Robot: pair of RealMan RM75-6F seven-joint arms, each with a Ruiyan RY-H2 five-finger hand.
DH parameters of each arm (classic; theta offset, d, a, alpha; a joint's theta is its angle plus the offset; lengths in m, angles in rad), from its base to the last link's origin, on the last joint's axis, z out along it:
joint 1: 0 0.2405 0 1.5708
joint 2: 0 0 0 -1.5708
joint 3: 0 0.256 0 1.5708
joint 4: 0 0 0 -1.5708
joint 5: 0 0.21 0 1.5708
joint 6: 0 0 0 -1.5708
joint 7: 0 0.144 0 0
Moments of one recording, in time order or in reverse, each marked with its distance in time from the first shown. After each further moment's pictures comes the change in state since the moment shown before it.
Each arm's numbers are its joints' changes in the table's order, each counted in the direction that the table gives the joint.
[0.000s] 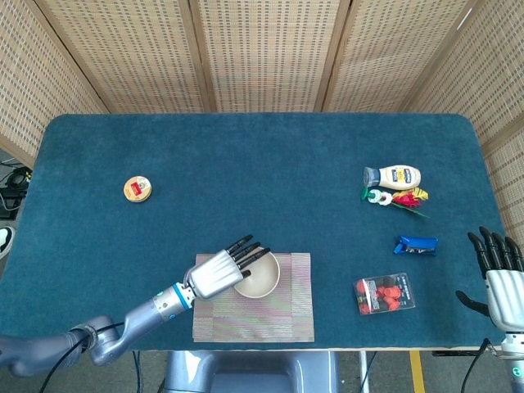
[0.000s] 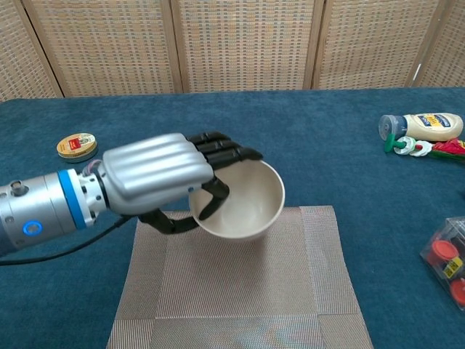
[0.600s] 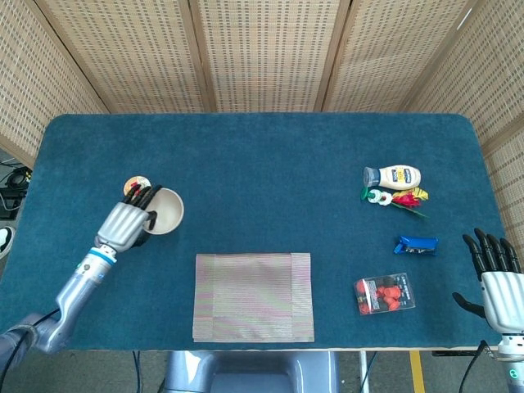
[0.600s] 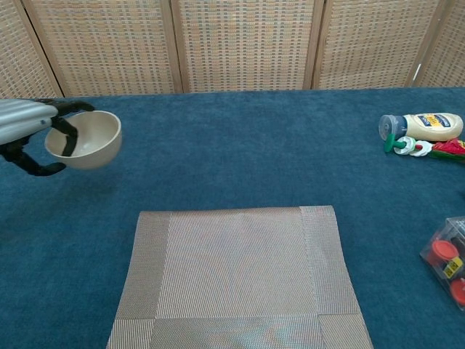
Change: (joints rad) left arm 0.157 -0.203 -0.052 -0.116 -0.381 -0.011 -0.186; right arm -0.001 0.000 -0.007 0.015 -0.012 -0.004 -0.019
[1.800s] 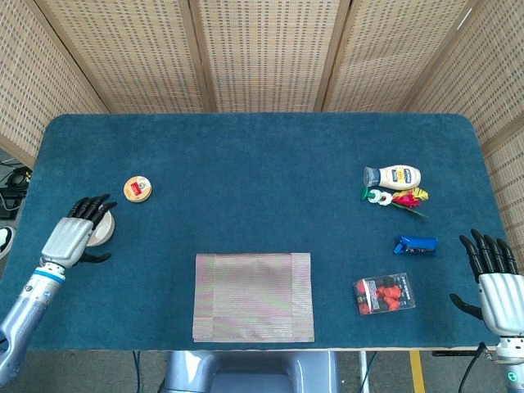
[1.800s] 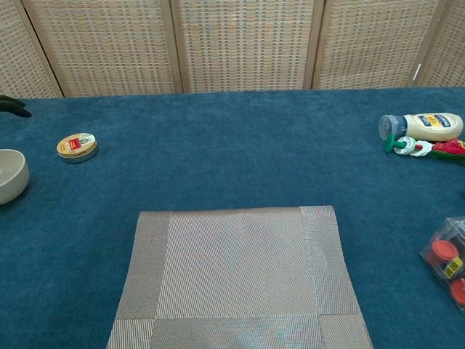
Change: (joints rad) left arm 0.146 -0.156 0.082 0.053 0.125 -0.165 -0.347; right arm -0.005 -0.001 -0.008 0.010 -0.024 -0.020 -0.002
